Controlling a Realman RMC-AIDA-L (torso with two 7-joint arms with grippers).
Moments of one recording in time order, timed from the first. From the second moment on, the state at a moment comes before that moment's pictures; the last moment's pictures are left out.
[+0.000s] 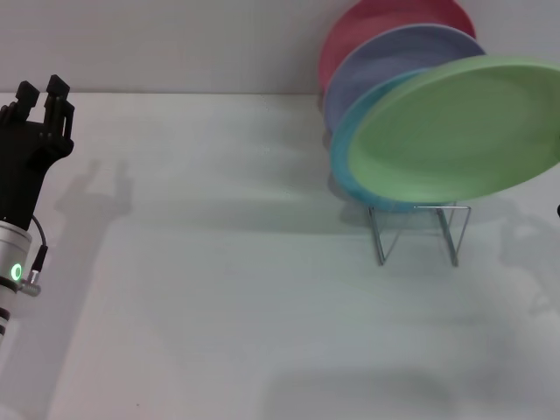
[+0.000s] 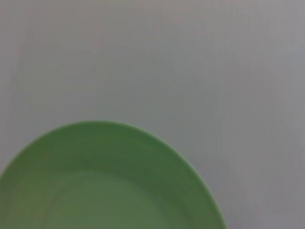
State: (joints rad) left arm -0.45 -2.07 2.57 0.28 -1.18 1.33 -0.36; right arm 0.32 2.07 0.21 0.03 -1.85 -1.69 0.23
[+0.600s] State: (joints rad) left arm -0.41 -2.07 2.57 0.30 -1.15 1.38 -0.36; right arm 0.31 2.08 0.20 0.03 -1.85 -1.61 0.22
